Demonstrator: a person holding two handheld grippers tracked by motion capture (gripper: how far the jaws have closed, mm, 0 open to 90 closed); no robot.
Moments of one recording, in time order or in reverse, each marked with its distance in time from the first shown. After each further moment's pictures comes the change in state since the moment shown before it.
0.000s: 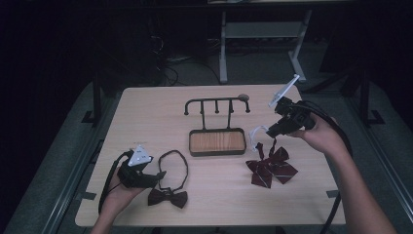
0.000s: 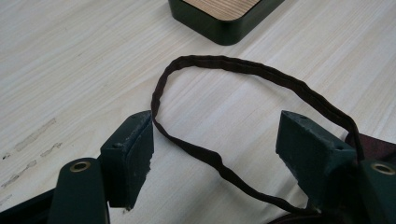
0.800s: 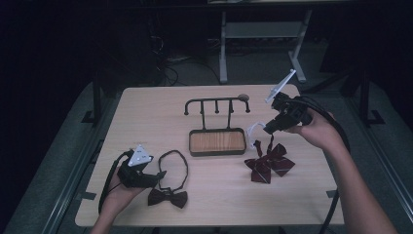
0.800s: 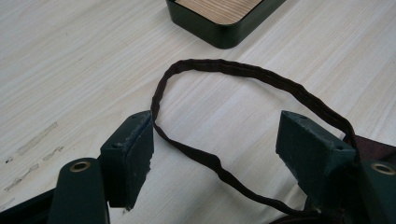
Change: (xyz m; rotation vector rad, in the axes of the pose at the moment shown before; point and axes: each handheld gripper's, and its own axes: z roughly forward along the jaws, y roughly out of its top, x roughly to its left) left arm -0.002 0.002 0.000 -0.008 0.003 0.003; right arm 0.000 0.014 -0.006 0.001 0.003 -0.014
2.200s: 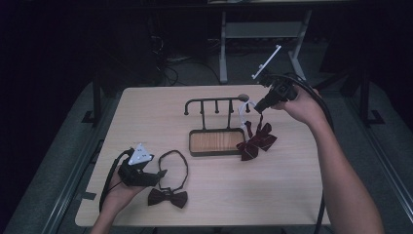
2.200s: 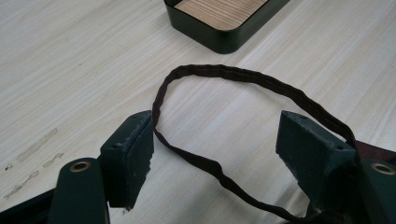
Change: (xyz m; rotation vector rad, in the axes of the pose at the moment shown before) left arm 0.002 0.003 0.000 -0.006 -0.007 0.005; right arm -0.032 0.055 -0.004 0.022 -0.046 0.074
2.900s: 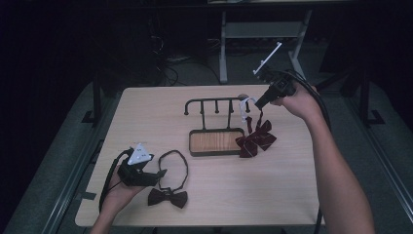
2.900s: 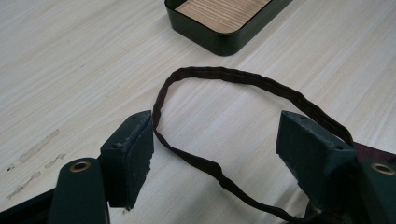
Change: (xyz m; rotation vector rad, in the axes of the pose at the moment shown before) left arm 0.000 0.001 -0.001 -0.005 0.003 0.006; right arm -0.021 0.004 0.009 0.008 0.005 0.076
